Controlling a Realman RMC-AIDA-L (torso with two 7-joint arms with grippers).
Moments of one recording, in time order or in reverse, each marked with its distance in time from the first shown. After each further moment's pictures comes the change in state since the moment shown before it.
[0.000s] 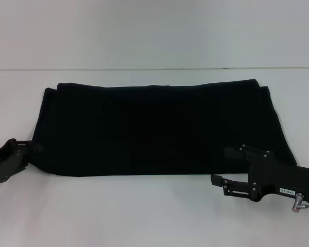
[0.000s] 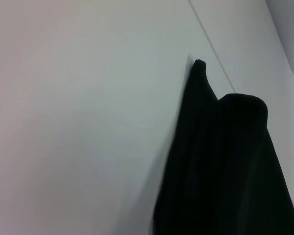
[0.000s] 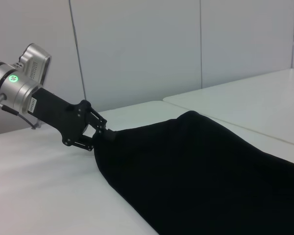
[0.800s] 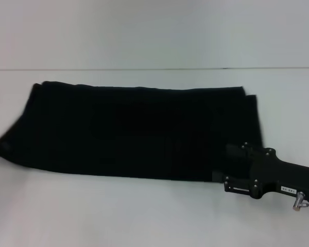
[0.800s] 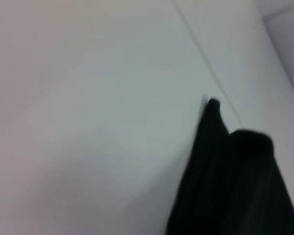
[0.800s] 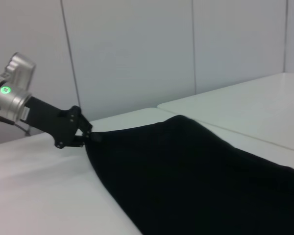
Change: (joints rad) left arm 0.017 0.012 -0.106 0.003 -0.011 -0.078 0.077; right arm -0.011 0.003 0.004 0.006 0.032 -0.002 0.007
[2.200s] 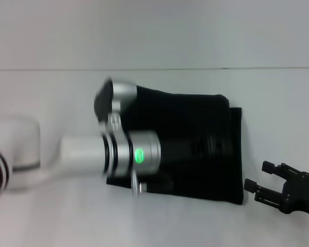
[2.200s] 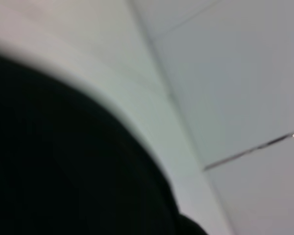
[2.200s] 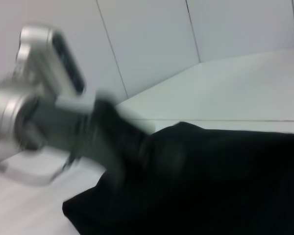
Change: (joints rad) left arm -0.486 -0.122 0.513 -0.567 -0.413 -0.090 0.427; right arm -0.134 -0.004 0.141 0.049 0.007 -0.002 0.060
